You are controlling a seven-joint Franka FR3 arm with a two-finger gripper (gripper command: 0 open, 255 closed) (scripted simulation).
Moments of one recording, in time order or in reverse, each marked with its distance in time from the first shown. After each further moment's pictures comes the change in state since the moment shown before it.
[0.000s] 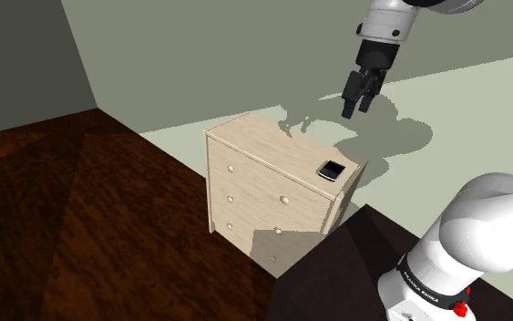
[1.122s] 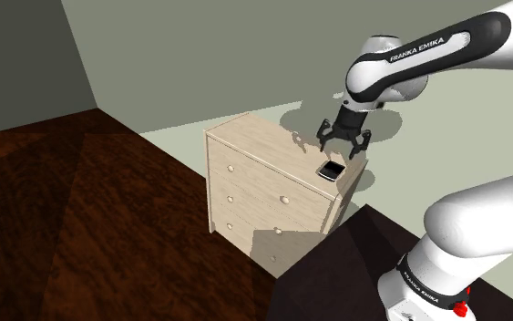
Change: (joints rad) arm -0.312 0.238 0.109 -0.306 0.079 0.581 0.772
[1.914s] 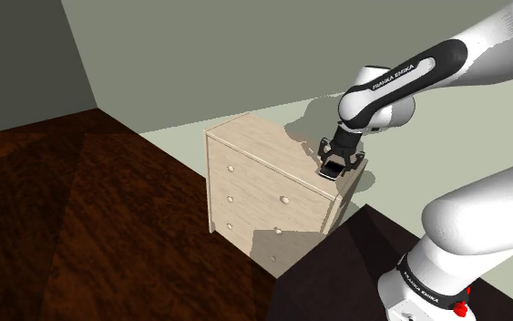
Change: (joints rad) arm -0.053 0.139 0.025 -0.088 0.021 0.238 0.147
